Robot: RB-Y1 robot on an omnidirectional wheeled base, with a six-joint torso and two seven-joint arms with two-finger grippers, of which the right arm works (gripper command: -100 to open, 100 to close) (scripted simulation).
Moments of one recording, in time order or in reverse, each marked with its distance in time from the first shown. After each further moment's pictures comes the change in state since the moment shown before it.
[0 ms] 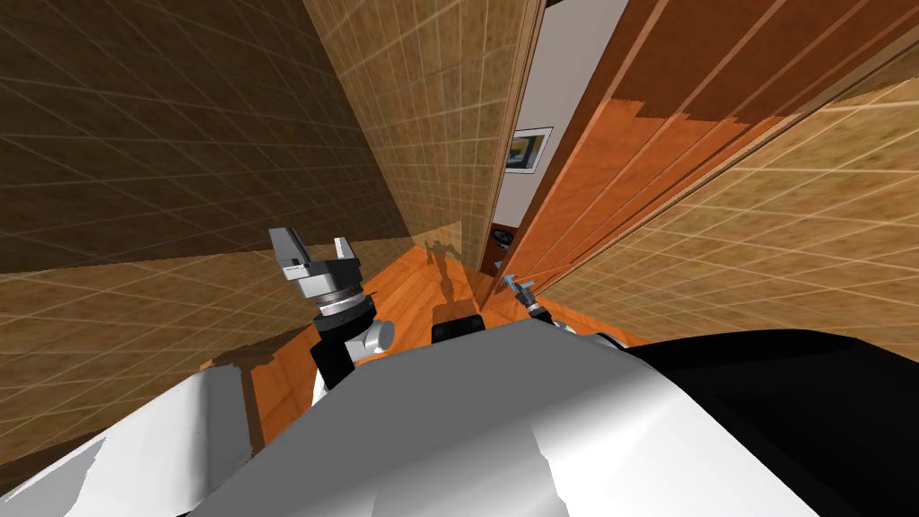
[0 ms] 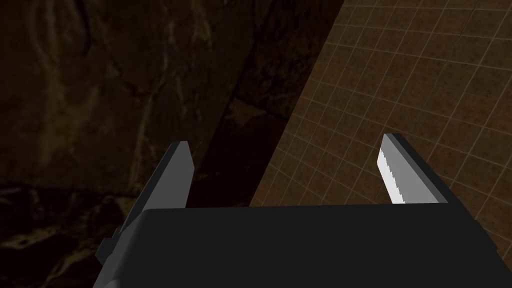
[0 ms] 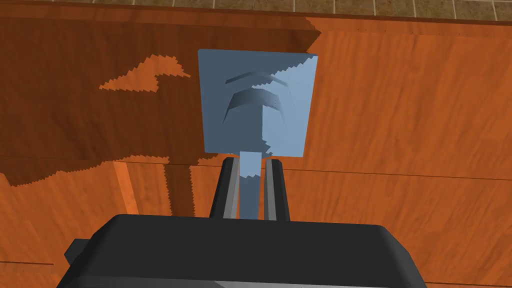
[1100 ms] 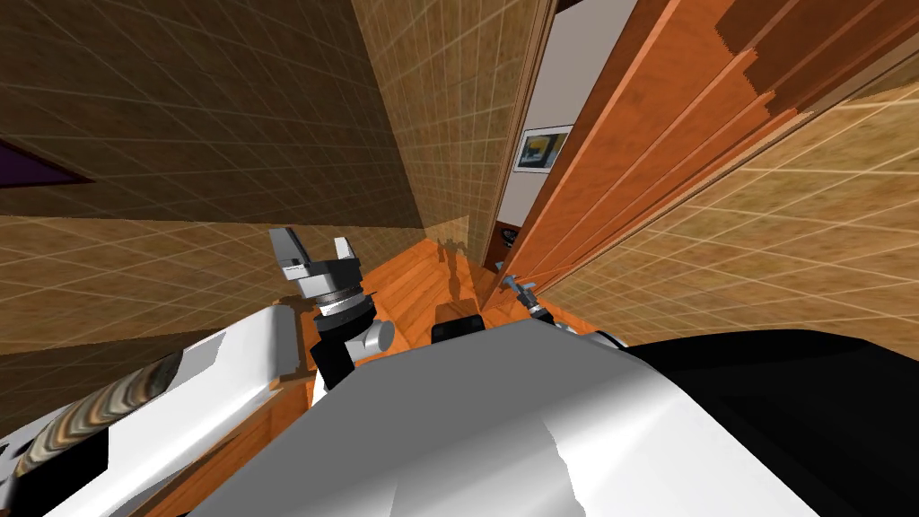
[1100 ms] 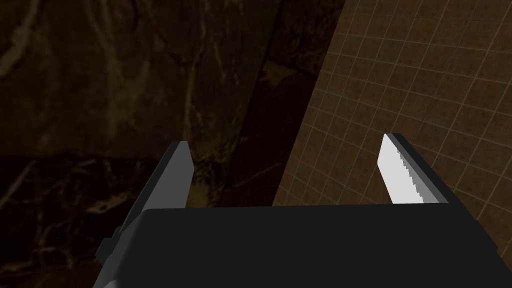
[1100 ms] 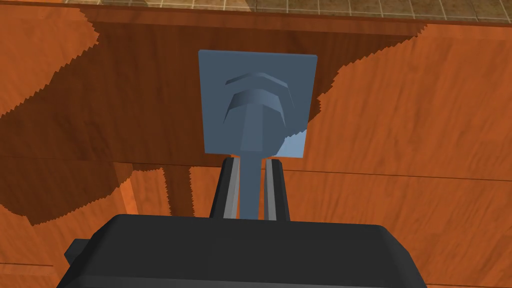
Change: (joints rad) arm -0.016 -0.005 0.000 0.067 0.003 -0.059 -0.002
